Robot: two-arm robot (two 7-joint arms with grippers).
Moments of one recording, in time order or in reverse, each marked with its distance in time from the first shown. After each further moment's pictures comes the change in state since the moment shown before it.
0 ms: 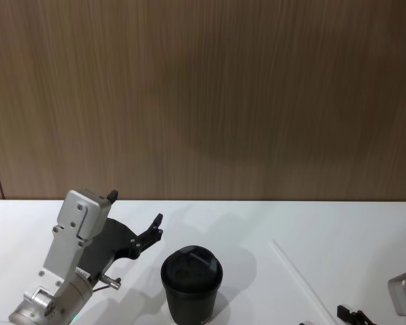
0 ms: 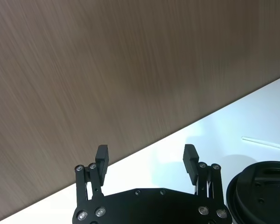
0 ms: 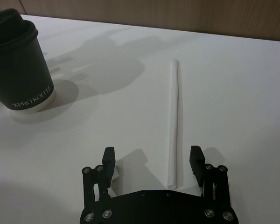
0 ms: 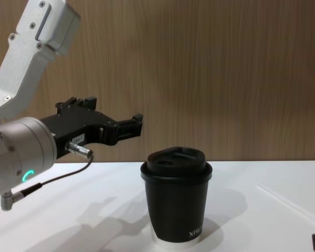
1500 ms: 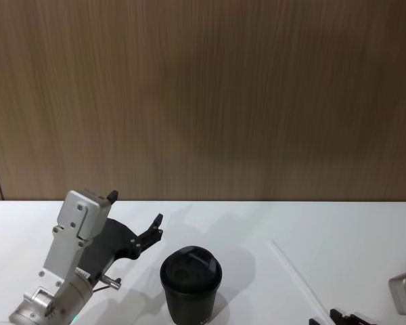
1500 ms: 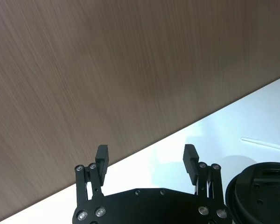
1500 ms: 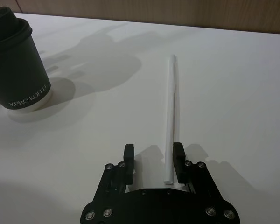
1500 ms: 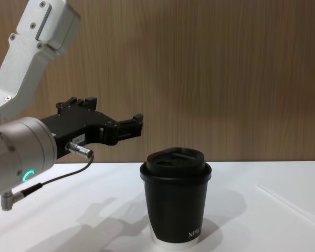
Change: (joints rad) left arm 0.000 0.000 0.000 0.000 0.000 0.000 0.000; right arm 0.000 0.006 -0.002 -0.004 0.020 0.033 -0.009
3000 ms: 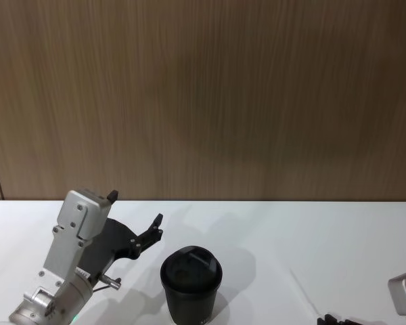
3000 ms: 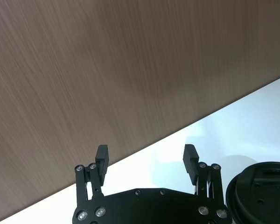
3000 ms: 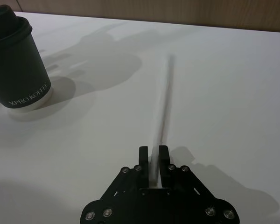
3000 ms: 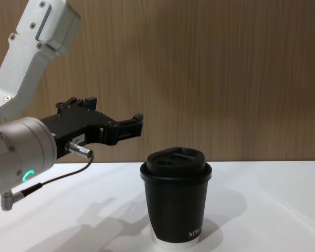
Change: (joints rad) left arm 0.000 0.000 0.000 0.000 0.000 0.000 0.000; right arm 0.000 0.000 0.000 0.000 0.000 0.002 0.000
